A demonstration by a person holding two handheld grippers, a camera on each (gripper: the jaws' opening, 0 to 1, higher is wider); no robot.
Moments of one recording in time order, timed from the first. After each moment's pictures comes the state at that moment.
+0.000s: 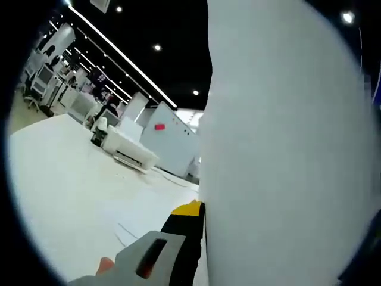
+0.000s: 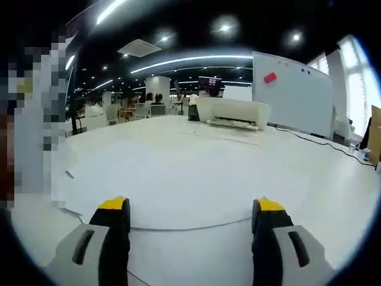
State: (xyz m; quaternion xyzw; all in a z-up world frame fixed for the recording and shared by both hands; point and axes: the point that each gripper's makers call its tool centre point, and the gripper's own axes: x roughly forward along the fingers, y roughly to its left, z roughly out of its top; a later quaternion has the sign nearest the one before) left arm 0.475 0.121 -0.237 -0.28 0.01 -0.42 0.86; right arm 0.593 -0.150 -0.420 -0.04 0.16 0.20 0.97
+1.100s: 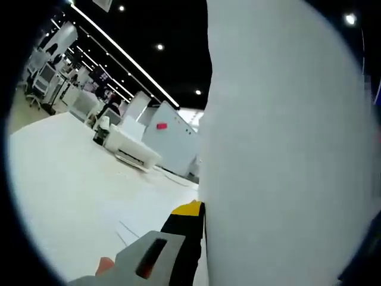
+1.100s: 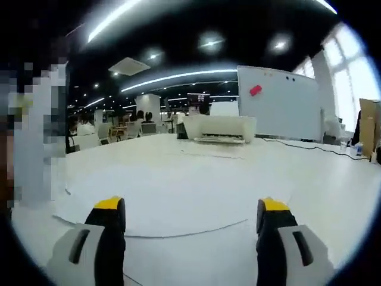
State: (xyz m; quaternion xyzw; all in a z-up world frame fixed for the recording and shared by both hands) left arm 0.476 0.126 -0.238 -0.29 0.02 -0.42 0.86; right arm 0.595 -0.178 -0.397 -0.03 0.10 0.16 0.98
